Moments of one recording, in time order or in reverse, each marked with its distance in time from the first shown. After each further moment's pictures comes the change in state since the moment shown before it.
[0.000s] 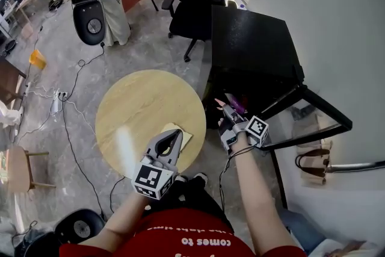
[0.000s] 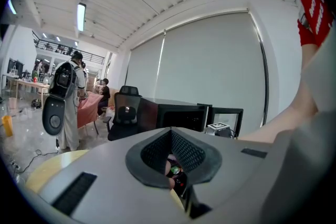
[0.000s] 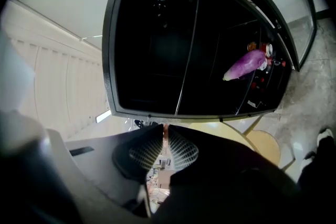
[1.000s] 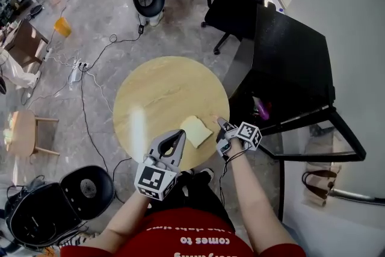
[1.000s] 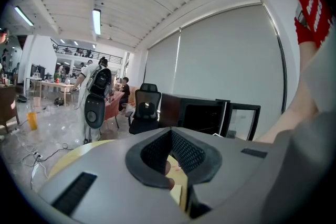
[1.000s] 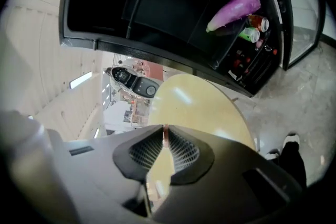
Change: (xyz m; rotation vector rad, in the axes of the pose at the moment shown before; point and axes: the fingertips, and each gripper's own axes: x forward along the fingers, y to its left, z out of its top) left arm -0.048 0.049 -0.024 -0.047 0.037 0.203; right arm 0.049 -0.095 -0.122 -0.106 0.334 -0.269
